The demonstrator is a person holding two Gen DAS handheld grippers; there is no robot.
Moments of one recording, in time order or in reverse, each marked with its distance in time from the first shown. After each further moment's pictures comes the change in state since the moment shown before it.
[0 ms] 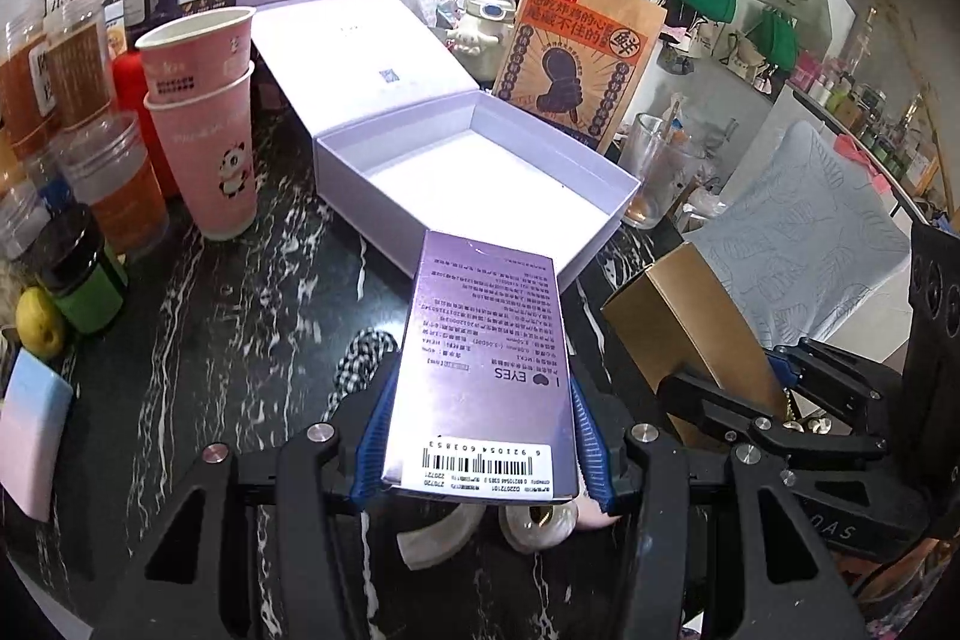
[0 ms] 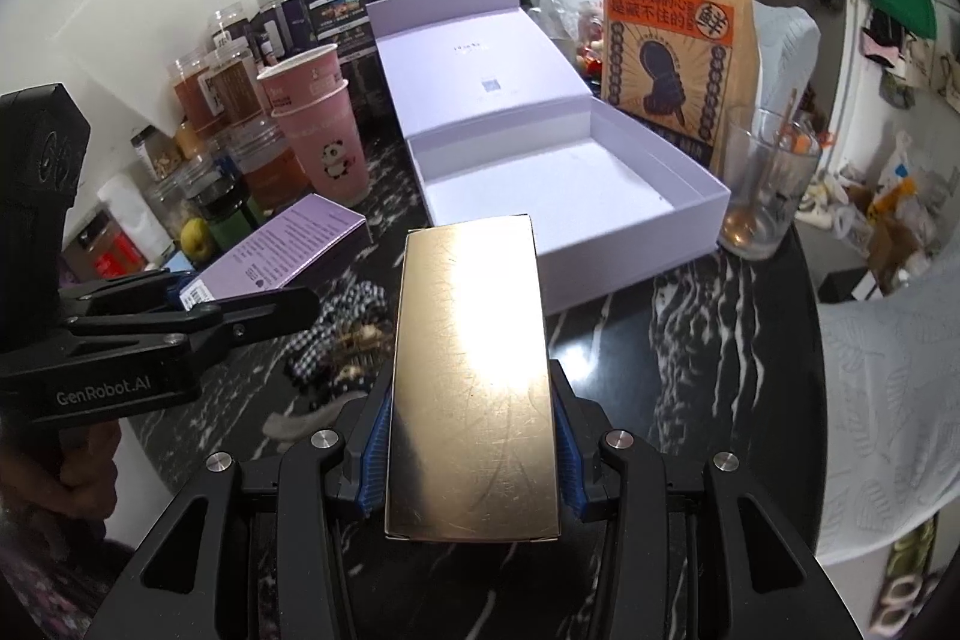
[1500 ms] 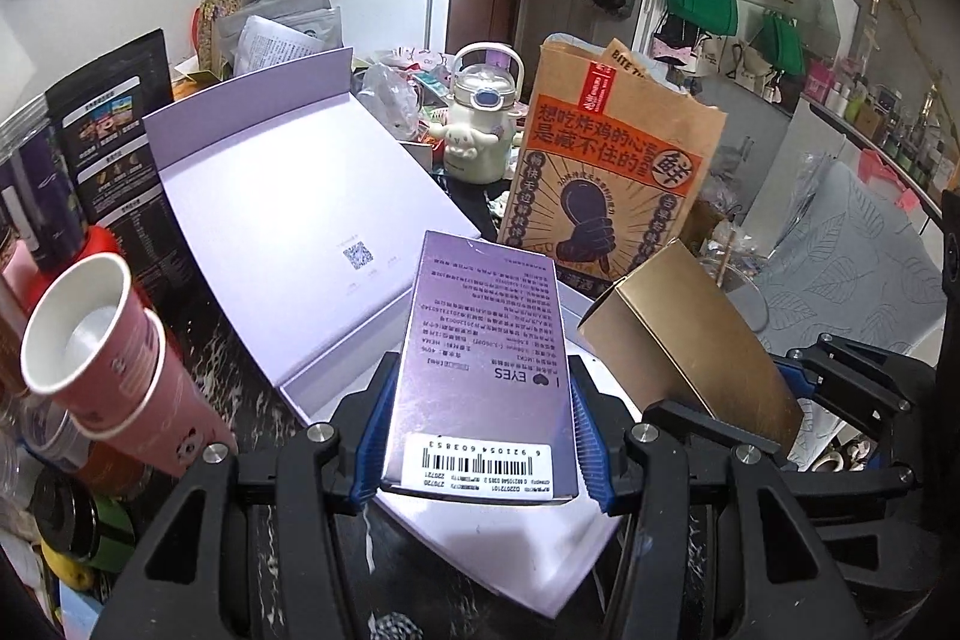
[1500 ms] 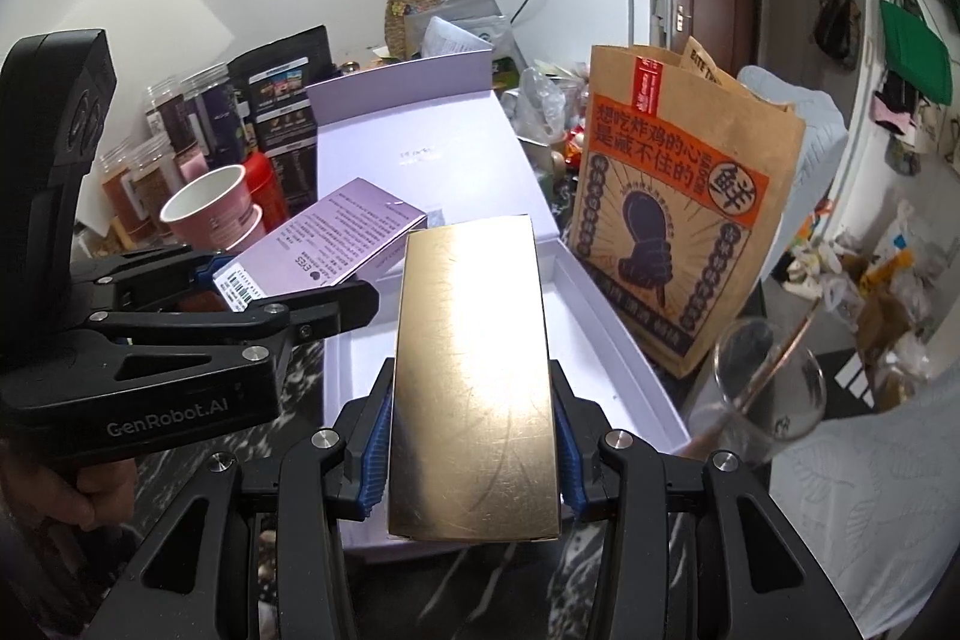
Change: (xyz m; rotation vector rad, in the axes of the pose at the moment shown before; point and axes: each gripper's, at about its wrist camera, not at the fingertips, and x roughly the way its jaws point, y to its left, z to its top) left arm 0.071 -0.013 0.153 0.096 -0.080 0.056; right arm 0.048 -0.051 0.138 -0.071 -0.065 -0.040
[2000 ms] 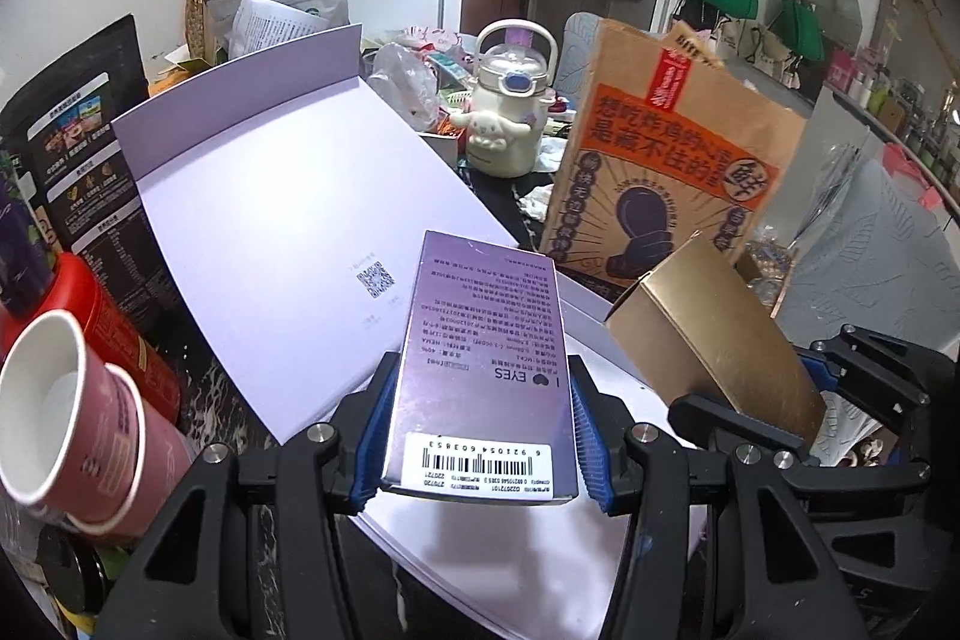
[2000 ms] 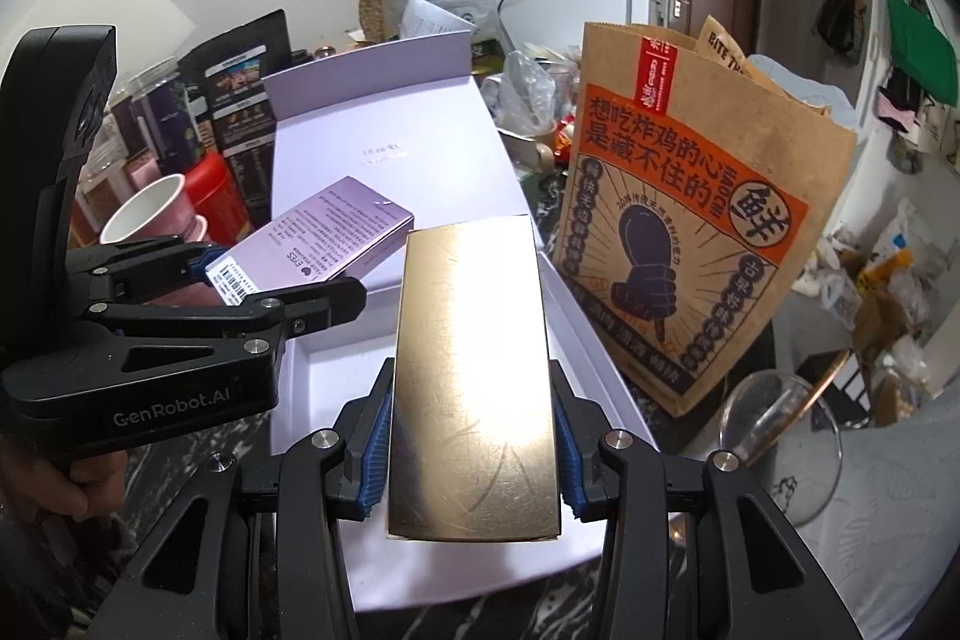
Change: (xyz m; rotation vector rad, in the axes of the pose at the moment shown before) left arm 0.048 0.020 0.025 0.007 0.053 0.039; right arm 0.046 -0.019 0.027 0.001 0.047 -0.021
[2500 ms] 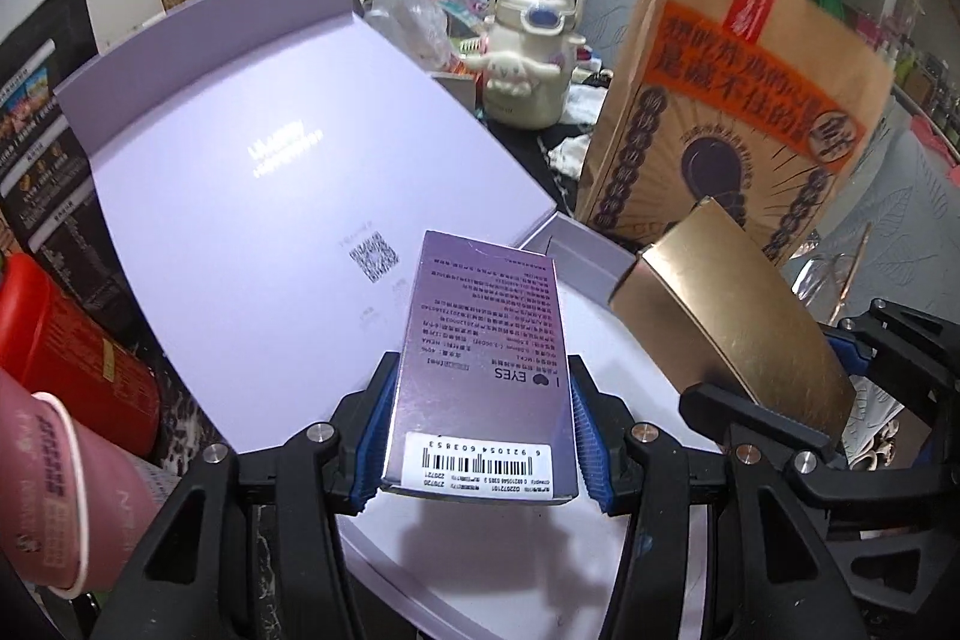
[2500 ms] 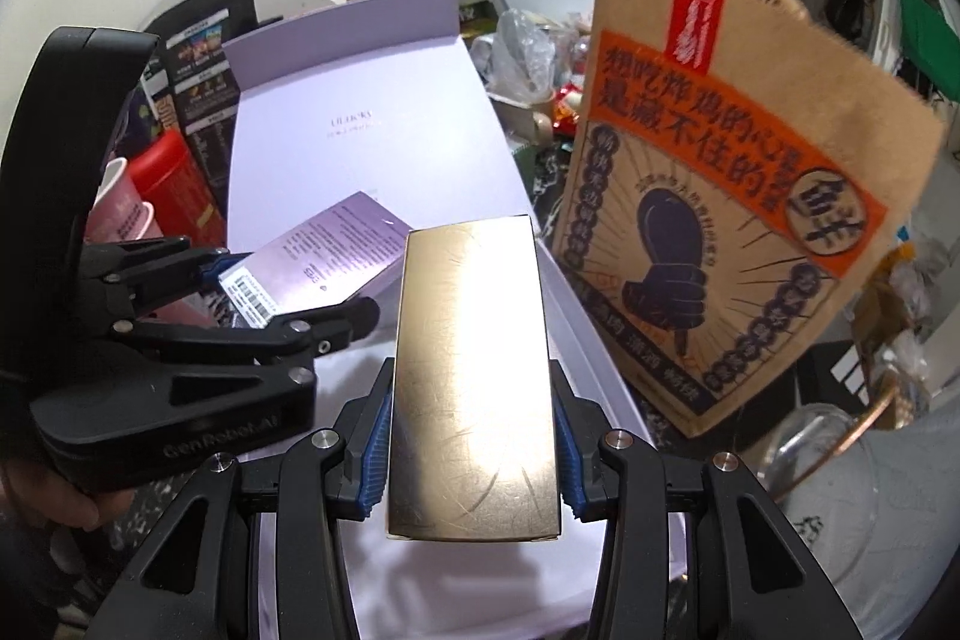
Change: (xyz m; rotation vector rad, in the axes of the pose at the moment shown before) left arm 0.059 0.008 0.001 0.005 0.116 0.030; right arm 0.049 -0.008 0.010 -0.005 0.076 -0.008
